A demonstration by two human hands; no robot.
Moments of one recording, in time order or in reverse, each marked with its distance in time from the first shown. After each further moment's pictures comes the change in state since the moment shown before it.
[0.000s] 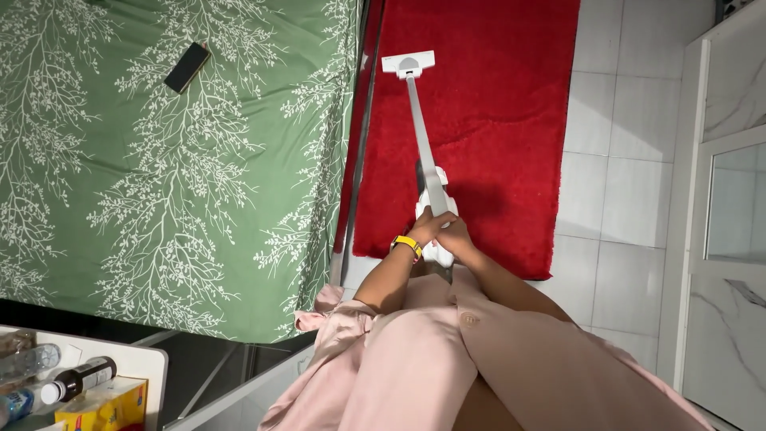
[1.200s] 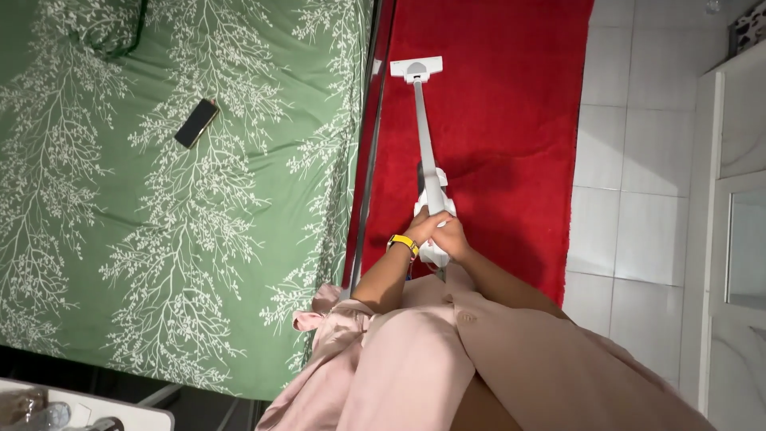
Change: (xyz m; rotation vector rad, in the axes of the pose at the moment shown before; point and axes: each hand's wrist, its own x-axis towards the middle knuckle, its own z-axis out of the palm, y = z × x) left_hand 0.089 0.099 -0.067 0.011 0.035 -0.014; right_hand 0.110 -0.096 -0.005 0.062 0.009 -0.102
